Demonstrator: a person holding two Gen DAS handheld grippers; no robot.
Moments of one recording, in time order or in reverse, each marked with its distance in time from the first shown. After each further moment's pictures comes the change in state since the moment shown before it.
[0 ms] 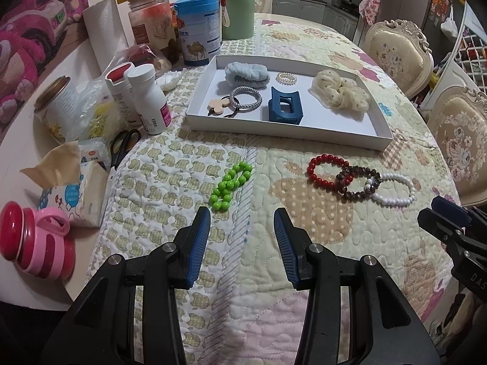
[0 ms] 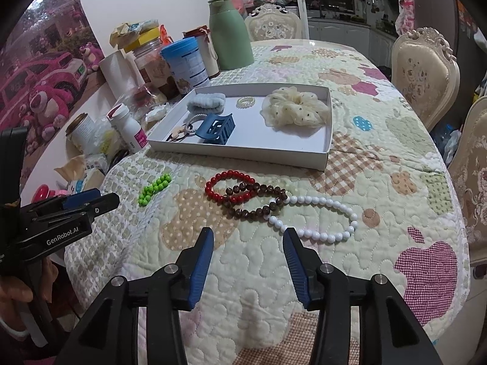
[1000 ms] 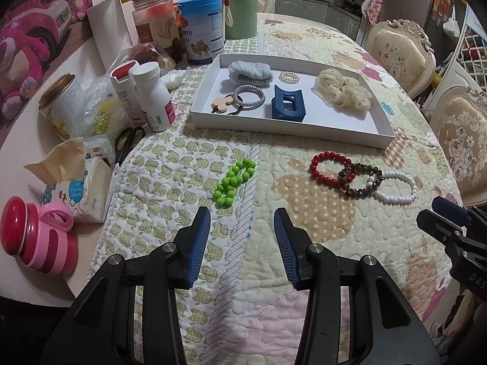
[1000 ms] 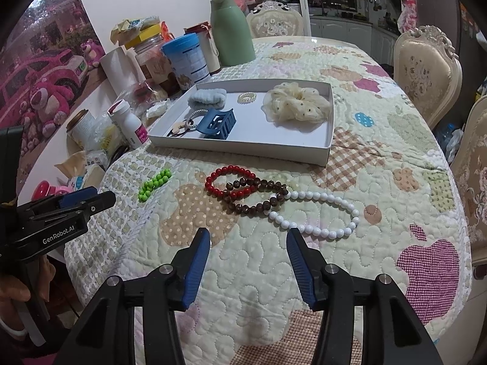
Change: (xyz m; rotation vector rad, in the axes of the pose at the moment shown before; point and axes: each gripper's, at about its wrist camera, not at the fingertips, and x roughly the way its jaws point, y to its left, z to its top) left arm -0.002 0.001 -0.004 -0.002 -0.002 0.007; right arm 0.005 -0.003 -0.001 0.001 0.020 0.009
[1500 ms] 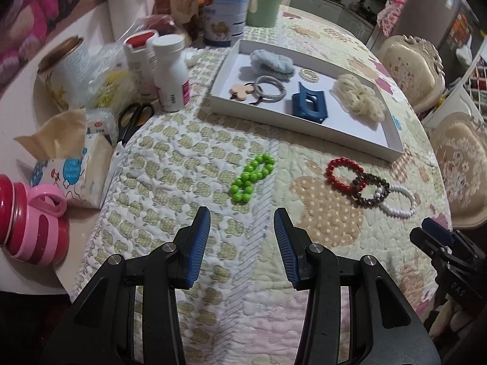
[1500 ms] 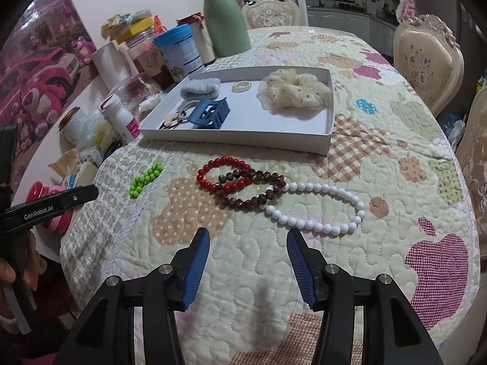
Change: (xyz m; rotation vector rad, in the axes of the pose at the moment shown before) left arm 0.016 0.044 0.007 -0.135 0.079 -0.074; right arm 0.021 -0.011 -0.001 0.030 0.031 0.006
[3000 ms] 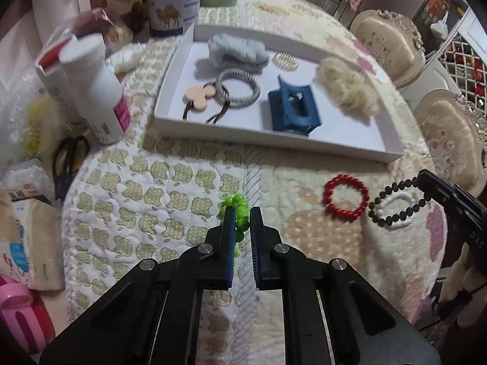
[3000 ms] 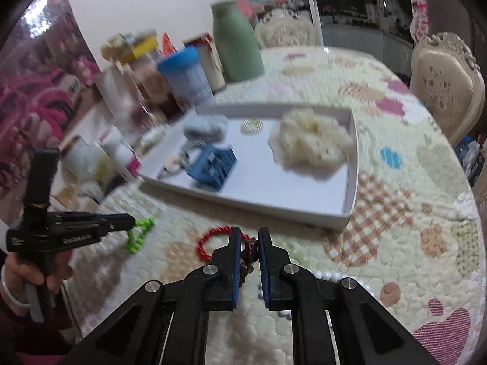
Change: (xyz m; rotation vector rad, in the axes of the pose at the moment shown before) left arm 0.060 -0.006 0.059 0.147 0.088 -0.149; right arm 0.020 0.001 0.068 -0.049 -0.110 0.068
